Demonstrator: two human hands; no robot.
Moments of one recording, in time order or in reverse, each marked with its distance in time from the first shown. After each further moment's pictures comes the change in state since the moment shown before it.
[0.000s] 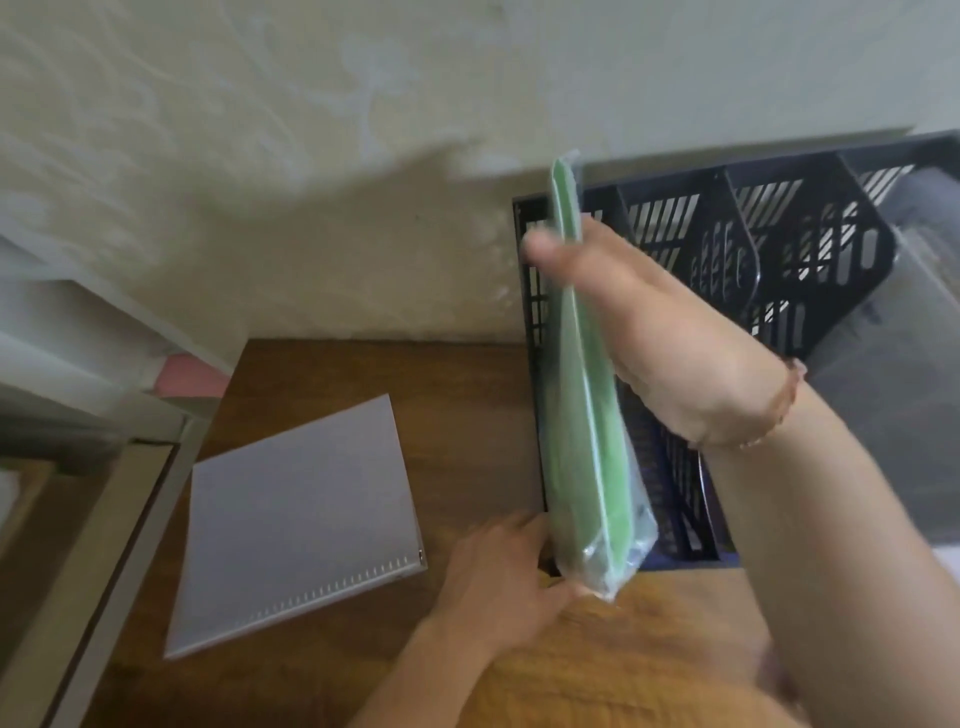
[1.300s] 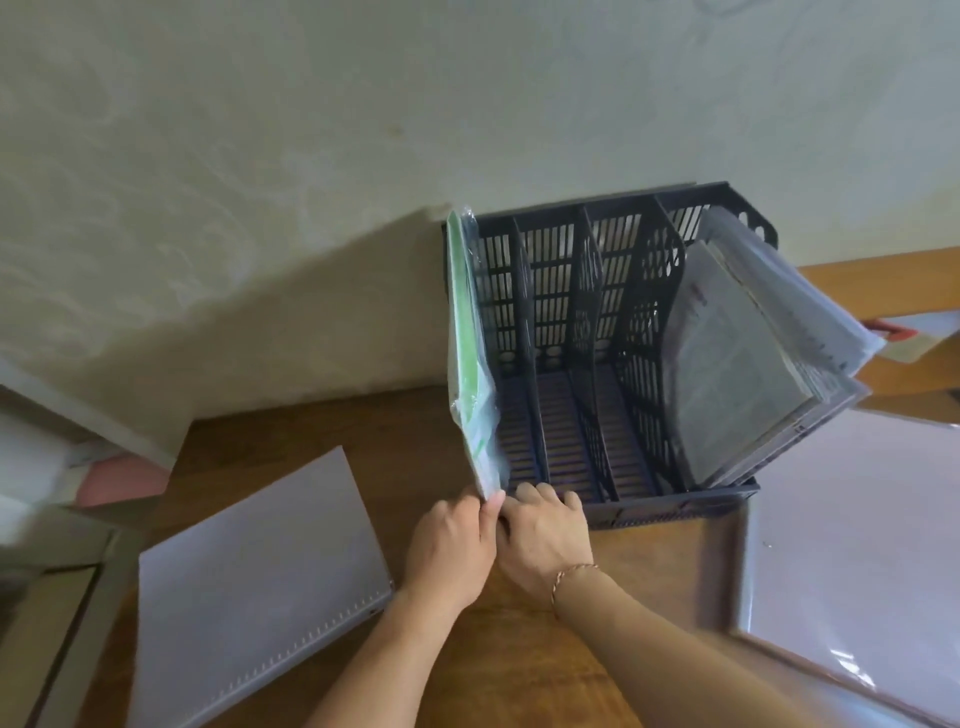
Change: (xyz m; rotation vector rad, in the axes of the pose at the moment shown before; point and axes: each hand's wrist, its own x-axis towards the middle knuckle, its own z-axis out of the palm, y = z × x) left_hand 0.027 -0.019 0.006 0.320 0.337 0.319; right_hand -0.097 0.185 0.077 -1.127 0.287 0.084
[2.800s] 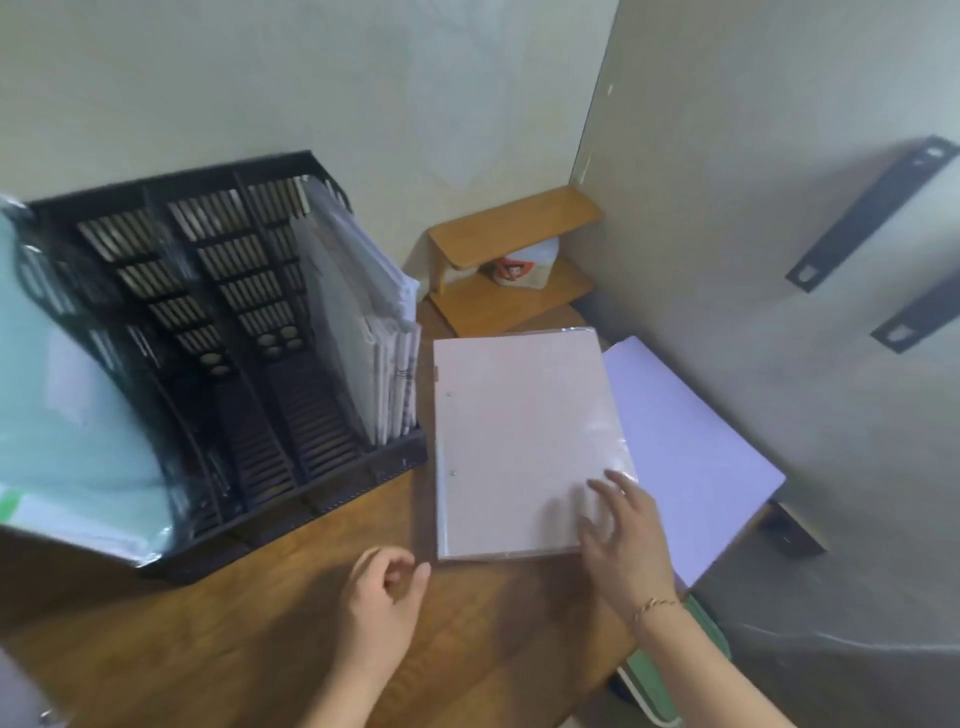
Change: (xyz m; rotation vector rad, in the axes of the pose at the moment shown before) left_hand -0.080 0.139 0.151 -0.518 -0.303 0.017; right_hand -0.246 0.269 -0.069 0.188 0.472 0.770
